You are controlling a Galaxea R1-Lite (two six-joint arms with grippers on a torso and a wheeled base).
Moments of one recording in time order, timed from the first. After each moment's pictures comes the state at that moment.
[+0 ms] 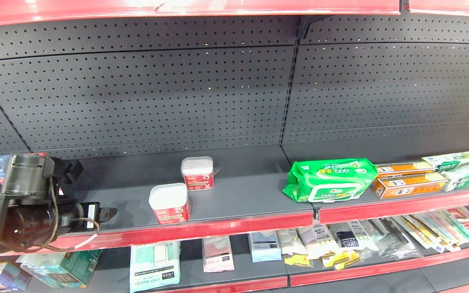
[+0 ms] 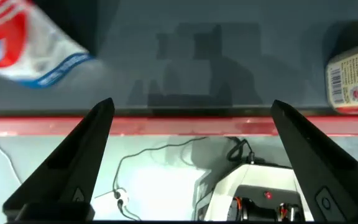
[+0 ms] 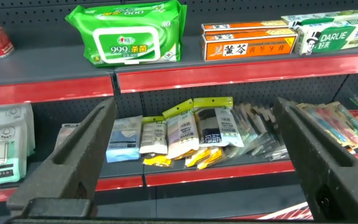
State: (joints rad) left arm -0.06 1.62 -0.56 -0.27 0.16 -0.06; right arm 0.00 0.00 0.00 0.00 -0.01 0.00
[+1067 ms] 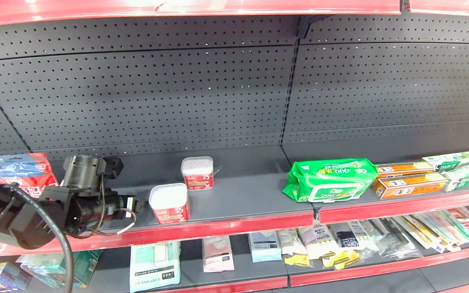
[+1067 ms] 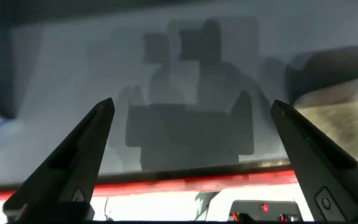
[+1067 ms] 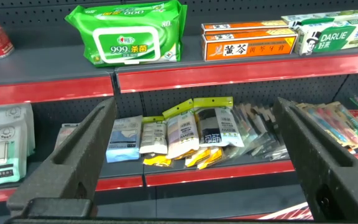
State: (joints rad) left arm -0.16 1.87 -0.64 -0.48 0.16 -0.07; right arm 0.00 0.00 0.00 0.00 -0.01 0.00
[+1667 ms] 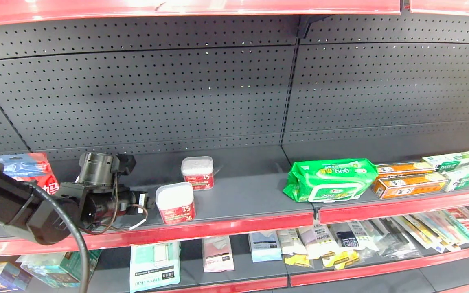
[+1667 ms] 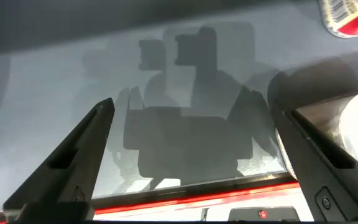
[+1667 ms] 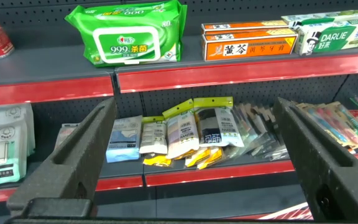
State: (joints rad) left arm -0.21 1.91 -0.68 -0.50 0.16 -0.07; right arm 0.00 0.00 0.00 0.00 -0.01 0.00
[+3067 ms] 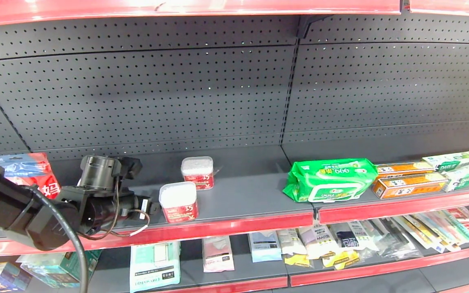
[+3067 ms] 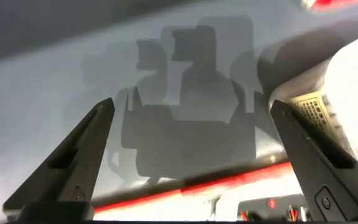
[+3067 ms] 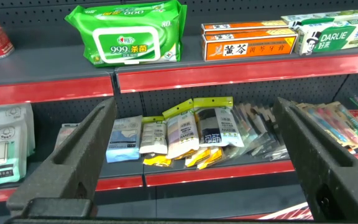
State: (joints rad) left arm -0.23 1.90 -0.65 -0.53 0.12 0.00; right arm 0.00 0.00 0.00 0.00 -0.01 0.00
